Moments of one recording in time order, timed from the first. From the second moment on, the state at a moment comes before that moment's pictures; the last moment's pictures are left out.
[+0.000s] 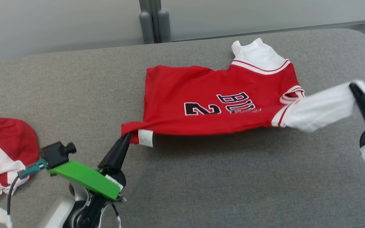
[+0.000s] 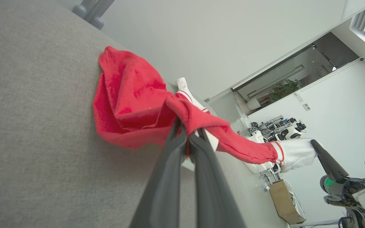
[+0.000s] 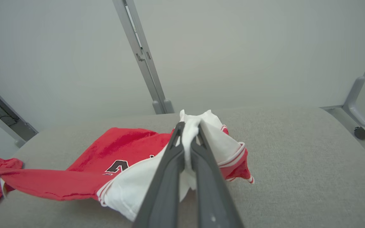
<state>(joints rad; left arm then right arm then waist) -0.20 0.36 -0.51 0.05 -1.34 -0.09 -0.04 -0.09 -0.34 -0.17 -0.37 0.61 0.13 0.50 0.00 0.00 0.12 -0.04</state>
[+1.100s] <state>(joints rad) -1.16 0.39 -0.39 0.31 -1.02 -0.03 -0.16 -1.23 -0.27 -0.02 0.24 0.24 0.13 -0.14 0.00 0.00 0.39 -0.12</state>
